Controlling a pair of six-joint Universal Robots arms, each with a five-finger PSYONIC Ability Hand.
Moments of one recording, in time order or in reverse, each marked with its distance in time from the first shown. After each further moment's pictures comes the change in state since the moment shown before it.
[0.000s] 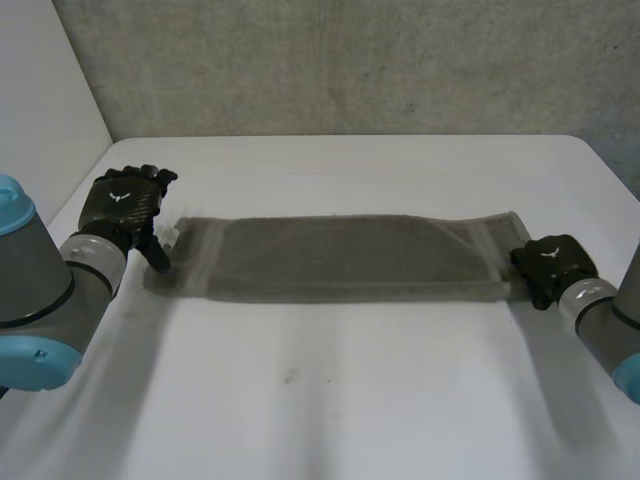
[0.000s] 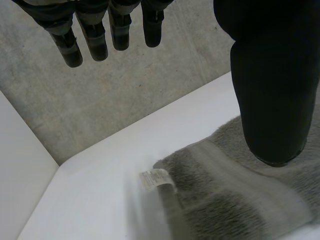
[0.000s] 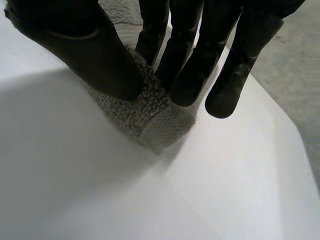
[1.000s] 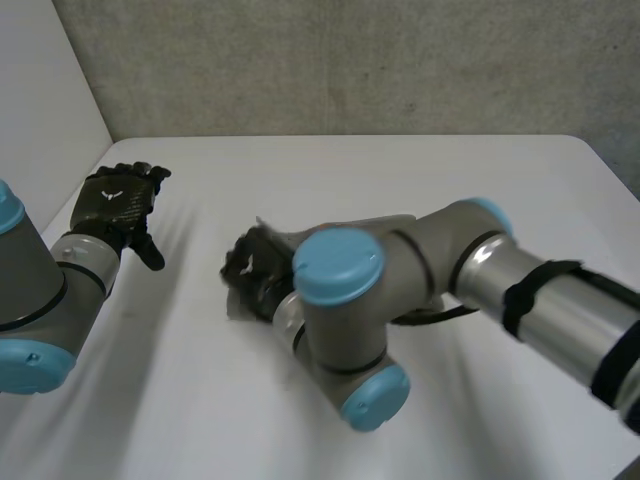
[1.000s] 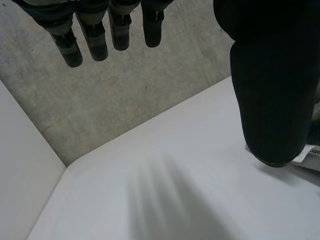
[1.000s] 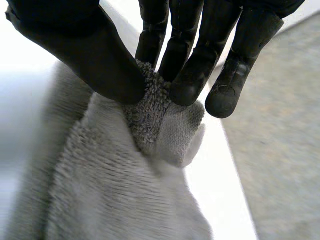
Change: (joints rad) left arm 0.013 0.029 -0.027 0.015 0.000 0.001; right arm 0.844 0.387 -0.829 0.277 0.101 -0.186; left_hand 0.000 0.000 0.000 0.000 0.000; right_hand 0.011 0.000 0.001 0.001 0.001
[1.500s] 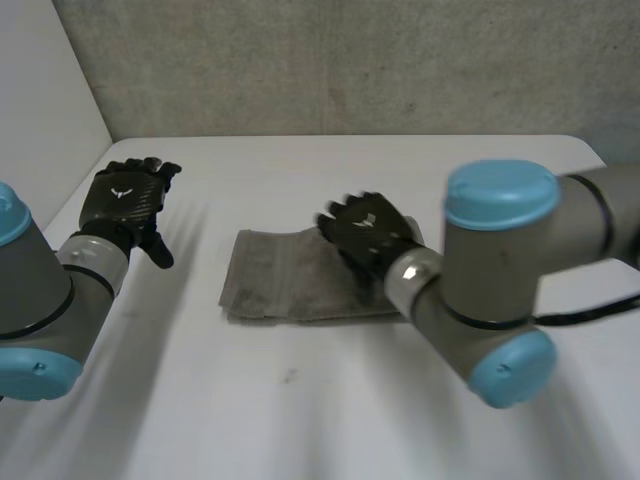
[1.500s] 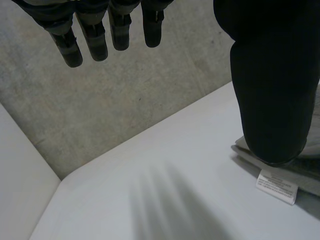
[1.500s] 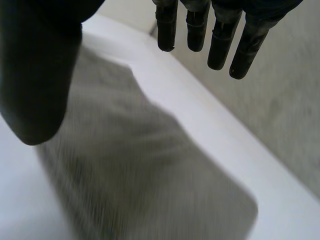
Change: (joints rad) left arm -0.039 0.022 -0.020 0.029 -0.002 0.005; right arm -0.267 -0.405 0.463 0.016 -0.023 0.429; left_hand 0.000 0.000 0.000 0.000 0.000; right_hand -1.086 -1.068 -1.093 -1.086 -1.105
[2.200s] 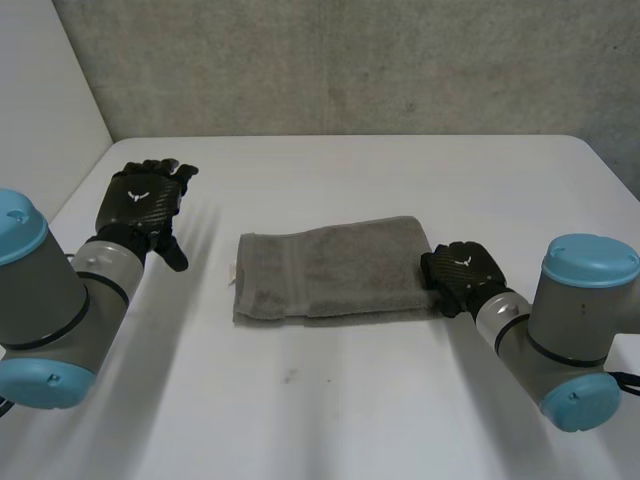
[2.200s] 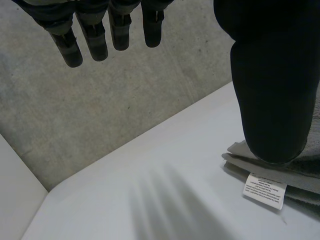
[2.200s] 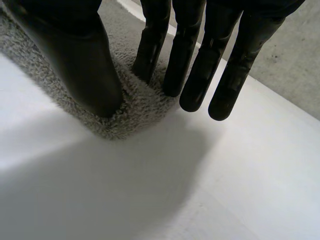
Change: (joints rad) left arm -0.044 -0.004 -0.016 0.033 -0.002 0.003; right arm -0.303 0.039 0.366 -0.359 -0.091 0.064; left_hand 0.000 0.000 0.000 0.000 0.000; right_hand 0.591 0.590 0.589 0.578 0.602
